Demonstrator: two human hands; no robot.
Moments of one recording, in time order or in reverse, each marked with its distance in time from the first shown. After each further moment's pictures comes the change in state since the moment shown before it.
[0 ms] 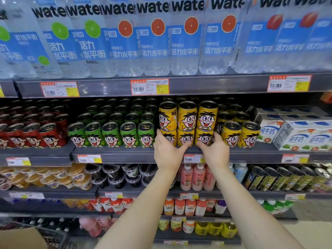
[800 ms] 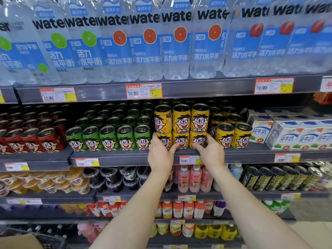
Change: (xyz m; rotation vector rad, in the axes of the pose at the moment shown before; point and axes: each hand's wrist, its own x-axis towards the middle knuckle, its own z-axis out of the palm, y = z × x) left_hand 0.000 -0.002 -0.010 0.103 -0.042 0.039; right_hand 0.002 0.006 -0.011 -0.016 -0.109 -0.087
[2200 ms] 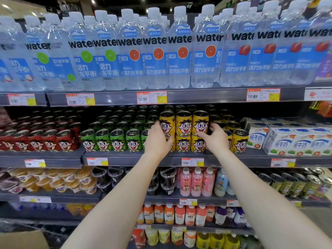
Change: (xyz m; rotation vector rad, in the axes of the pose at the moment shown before) left_hand 0.026 0.020 -0.065 0.105 -0.034 0.255; right_hand 0.019 -0.049 -0.052 0.161 -0.066 0.033
